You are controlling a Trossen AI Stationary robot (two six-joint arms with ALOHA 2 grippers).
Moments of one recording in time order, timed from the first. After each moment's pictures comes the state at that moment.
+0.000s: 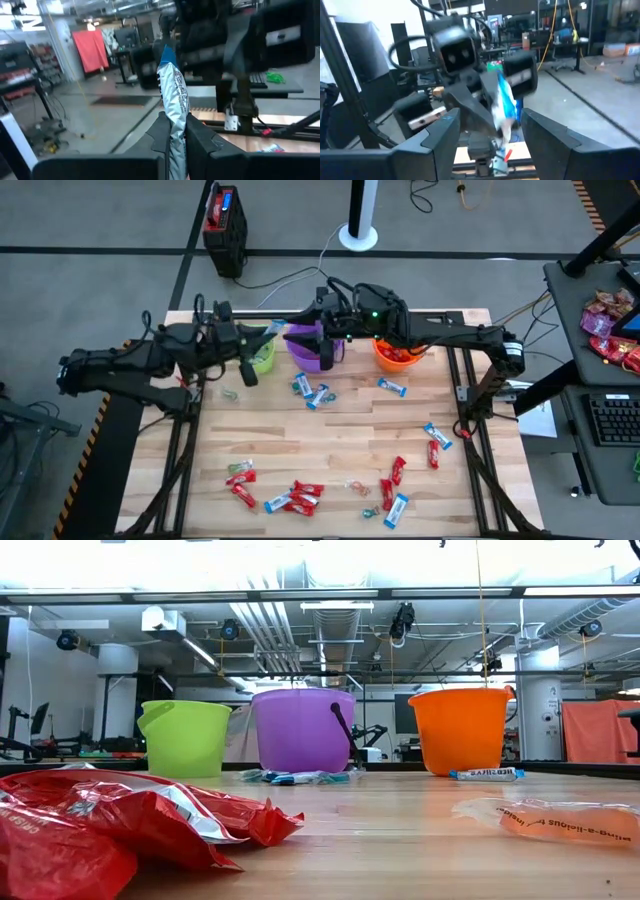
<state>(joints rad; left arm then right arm) -0.01 0.93 1.01 -0.06 -0.40 0.17 -0.18 1.73 1.69 0.11 -0.25 0.14</state>
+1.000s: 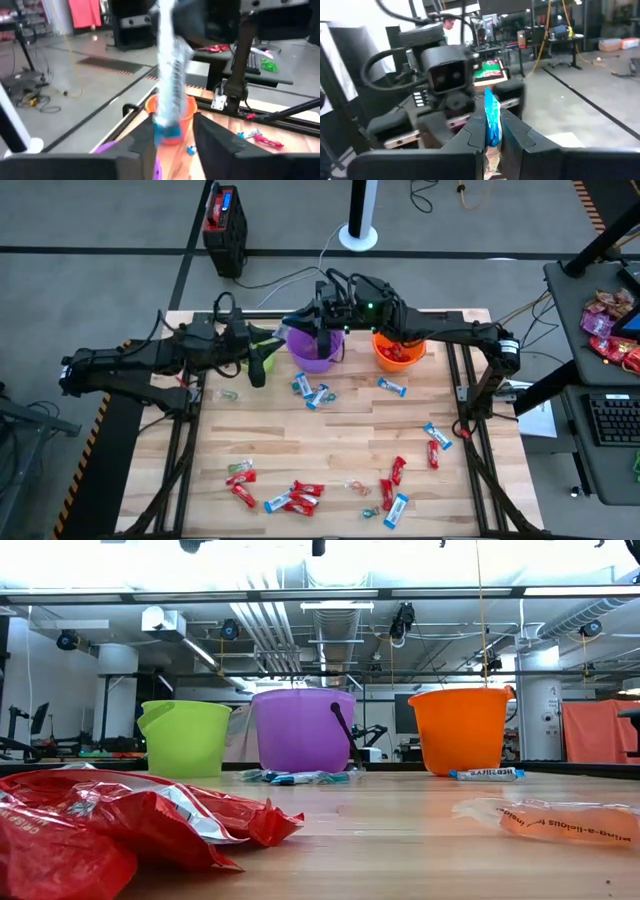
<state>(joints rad) 0.04 0.98 1.03 -0.21 -0.36 -0.09 -0.25 1.75 1.70 0.12 -0.29 0.17</state>
